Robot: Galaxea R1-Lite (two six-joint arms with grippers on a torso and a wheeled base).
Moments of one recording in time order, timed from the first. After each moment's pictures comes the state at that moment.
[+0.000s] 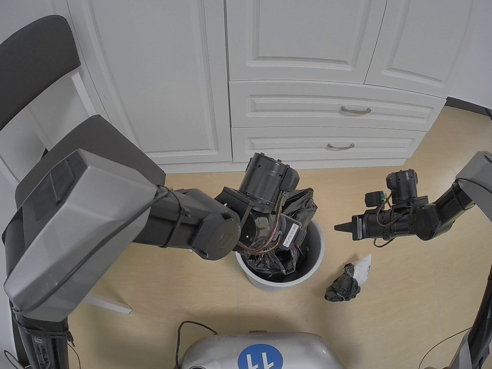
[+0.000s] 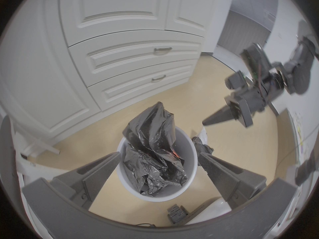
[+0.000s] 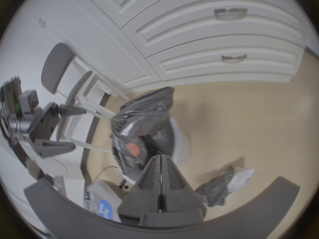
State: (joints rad) left arm -0.78 2.23 -1.52 -0.09 0.19 0.00; right arm 0.16 2.11 -0.99 -0.47 0.49 0.05
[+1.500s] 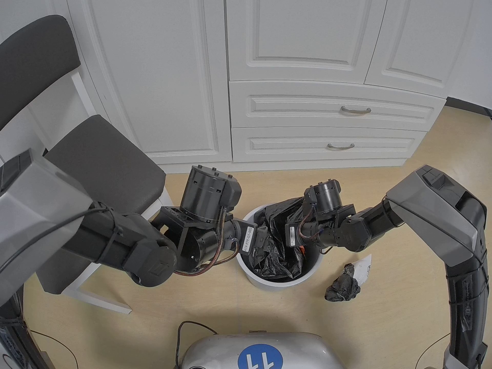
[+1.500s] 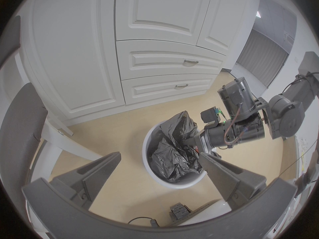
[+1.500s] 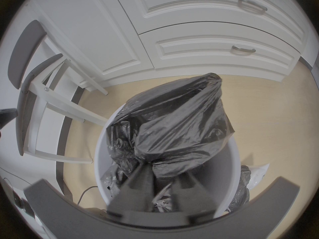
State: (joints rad) left arm -0.71 2.02 -1.07 -0.41 0.25 -0.13; right arm 0.48 2.39 -1.38 -0.34 -0.01 0.25
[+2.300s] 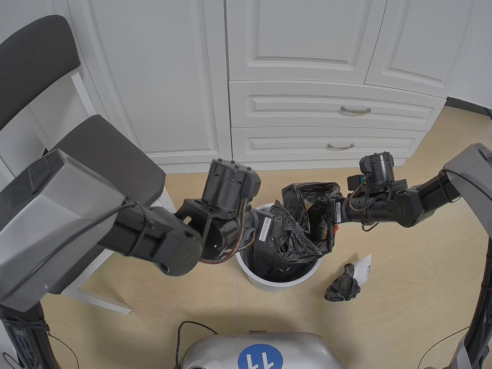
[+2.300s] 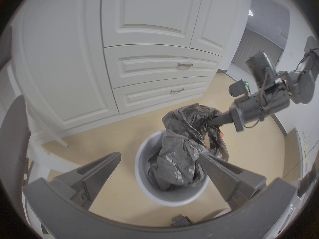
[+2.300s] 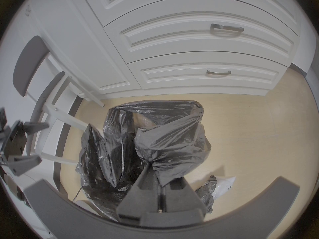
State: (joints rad) left arm -0.72 2.12 -1.22 -0.42 0.24 -0.07; right arm 0.30 2.15 -1.21 -0.33 0.08 0.12
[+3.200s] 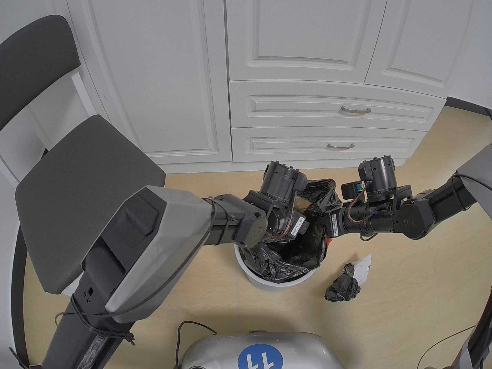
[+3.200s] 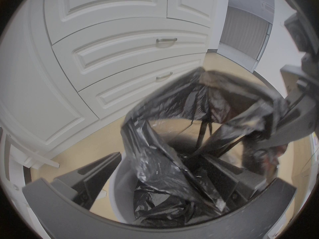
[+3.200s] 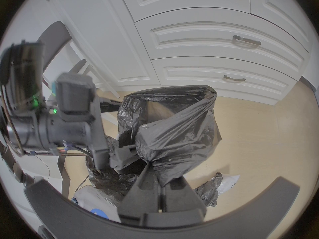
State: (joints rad) left arm -0.73 2.58 -1.99 -0.01 0.23 0.10; right arm 0.39 2.03 -1.07 -0.35 0.10 0.05
